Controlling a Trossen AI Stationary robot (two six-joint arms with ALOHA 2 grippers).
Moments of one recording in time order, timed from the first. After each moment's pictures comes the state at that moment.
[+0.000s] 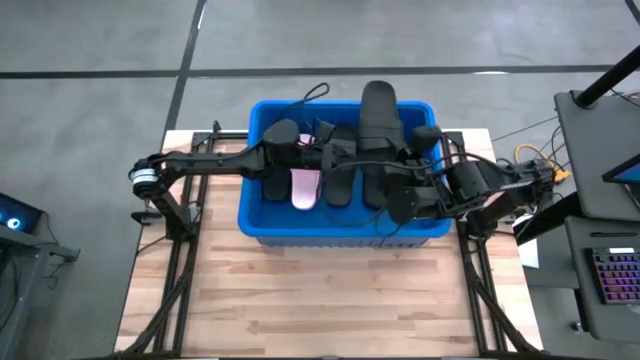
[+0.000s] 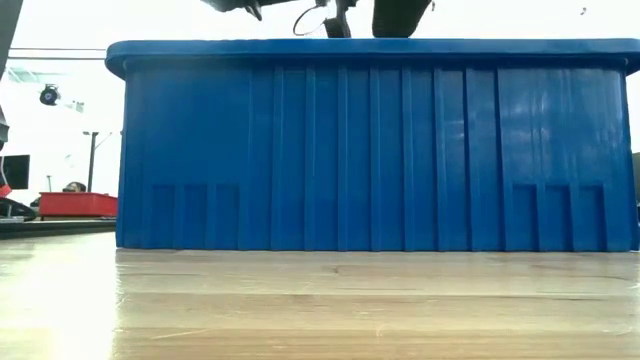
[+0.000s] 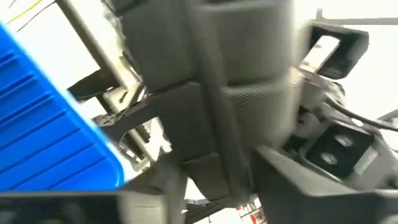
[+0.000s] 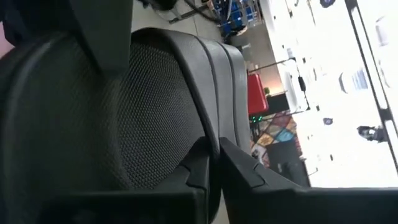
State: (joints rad) left arm 0.20 1.65 1.39 0.46 0.33 -1.13; right arm 0.28 1.56 1.91 -1.35 1.28 -0.21
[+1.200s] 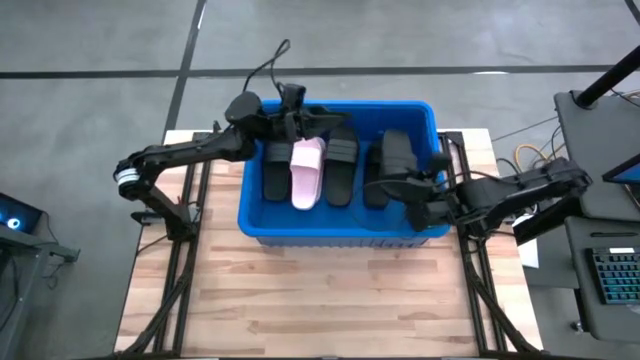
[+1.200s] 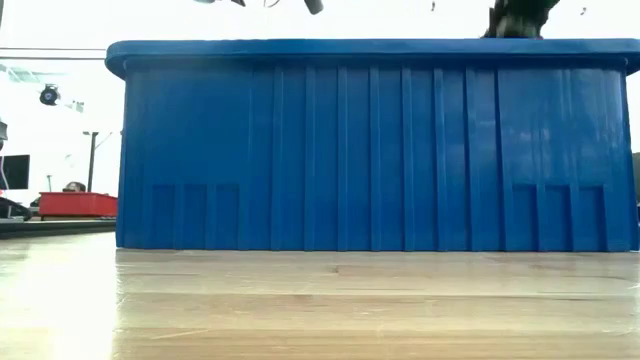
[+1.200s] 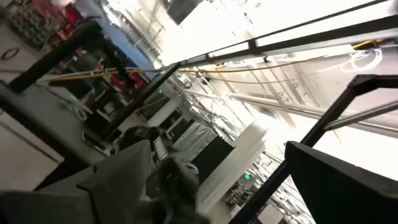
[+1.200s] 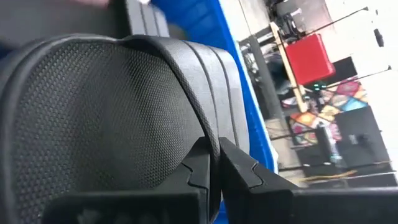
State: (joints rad) left arm 0.35 1.54 1.40 0.63 0.41 -1.01; right arm 0.26 1.14 1.07 -1.09 1.09 0.12
